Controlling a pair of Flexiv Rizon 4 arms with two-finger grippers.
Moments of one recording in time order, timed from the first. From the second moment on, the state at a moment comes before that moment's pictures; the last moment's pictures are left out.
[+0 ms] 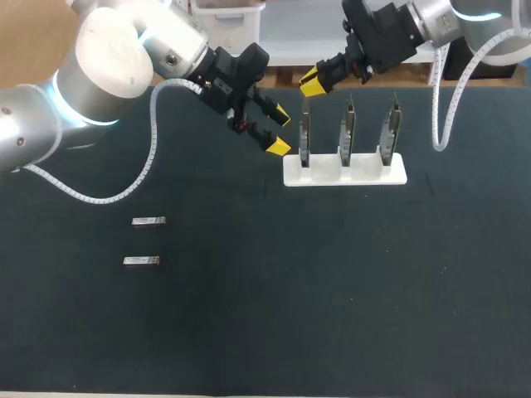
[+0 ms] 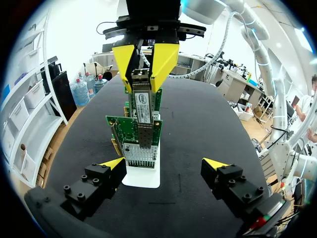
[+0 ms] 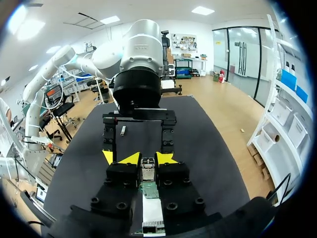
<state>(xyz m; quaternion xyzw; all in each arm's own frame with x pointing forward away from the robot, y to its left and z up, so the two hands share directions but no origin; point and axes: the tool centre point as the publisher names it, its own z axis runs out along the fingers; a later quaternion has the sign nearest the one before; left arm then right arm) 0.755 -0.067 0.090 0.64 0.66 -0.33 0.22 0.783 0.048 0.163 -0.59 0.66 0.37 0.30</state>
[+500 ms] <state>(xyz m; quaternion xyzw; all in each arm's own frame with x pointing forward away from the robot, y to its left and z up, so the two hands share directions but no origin) 0.755 -0.067 0.090 0.64 0.66 -0.33 0.22 0.782 0.047 0.158 -0.58 0.66 0.37 0.30</state>
